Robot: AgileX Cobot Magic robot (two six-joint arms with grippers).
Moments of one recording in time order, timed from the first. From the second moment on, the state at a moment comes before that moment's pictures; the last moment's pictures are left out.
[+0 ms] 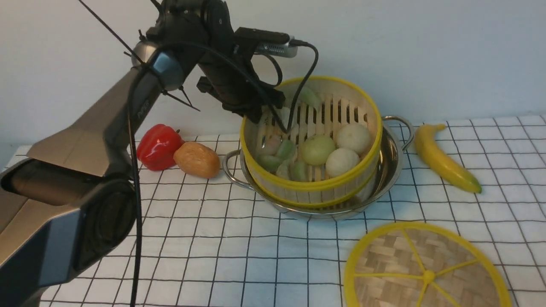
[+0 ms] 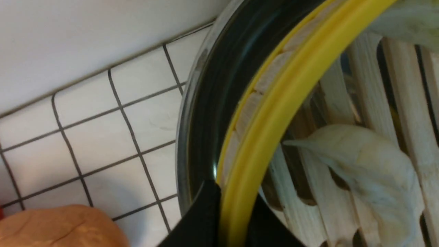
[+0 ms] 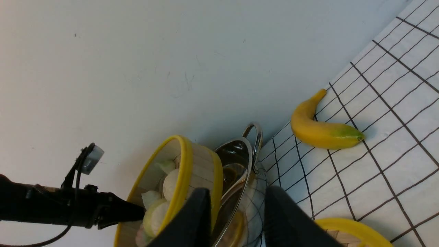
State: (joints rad) right arm 0.04 0.00 0.01 0.45 0.22 0.54; left arm -0.32 2.42 -2.43 -0.08 1.23 0.09
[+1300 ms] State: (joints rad) right arm 0.04 0.00 0.01 0.46 0.23 0.52; left arm -0.34 2.52 -2.43 -0.11 1.17 0.08
